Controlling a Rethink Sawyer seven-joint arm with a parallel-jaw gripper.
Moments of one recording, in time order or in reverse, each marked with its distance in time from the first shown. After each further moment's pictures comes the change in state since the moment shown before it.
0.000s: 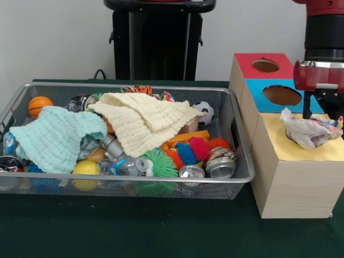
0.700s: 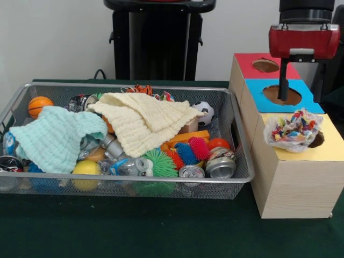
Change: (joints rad) arm -0.123 -0.168 0.043 0.108 0.000 0.051 0.000
